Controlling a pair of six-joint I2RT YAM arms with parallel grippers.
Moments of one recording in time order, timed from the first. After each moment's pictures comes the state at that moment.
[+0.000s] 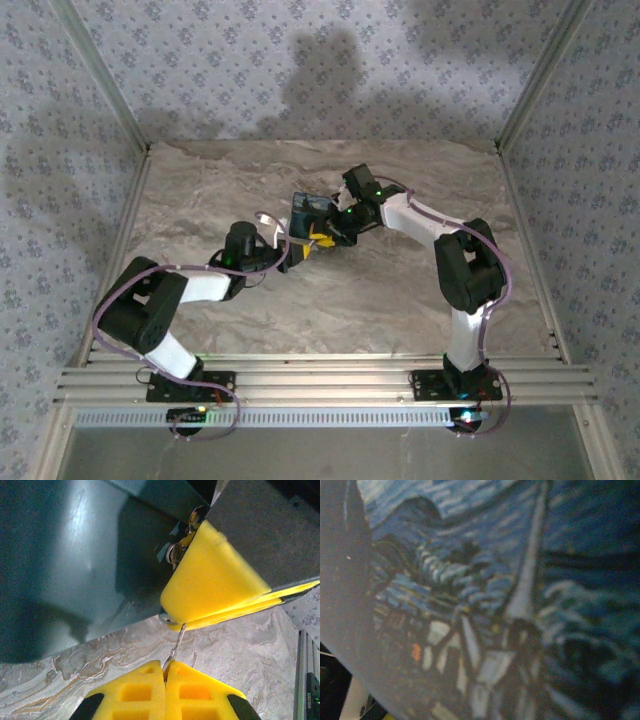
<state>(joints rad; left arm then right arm) -0.50 1.59 0.54 0.65 0.58 -0.49 0.52 1.91 1.42 -0.54 -0.73 0.85</state>
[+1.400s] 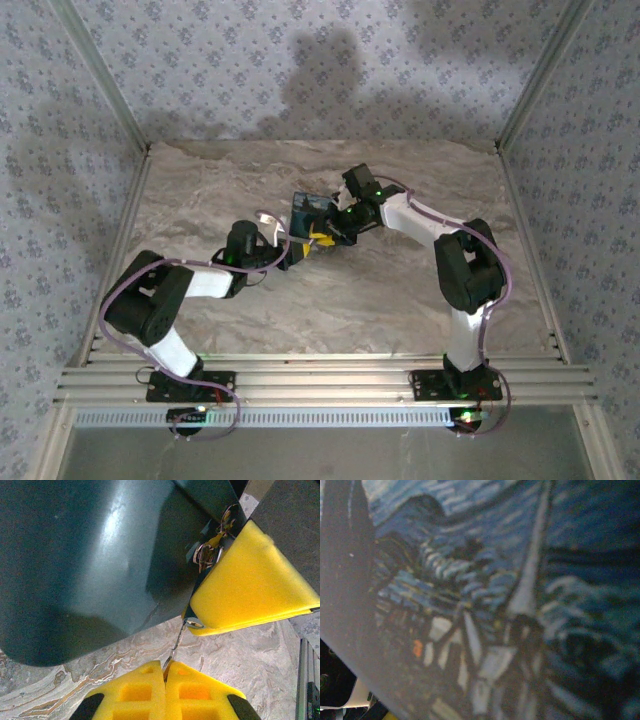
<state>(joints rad) -0.49 1.64 0.56 0.67 0.57 -0.54 0.52 1.91 1.42 -0.54 -0.72 0.85</state>
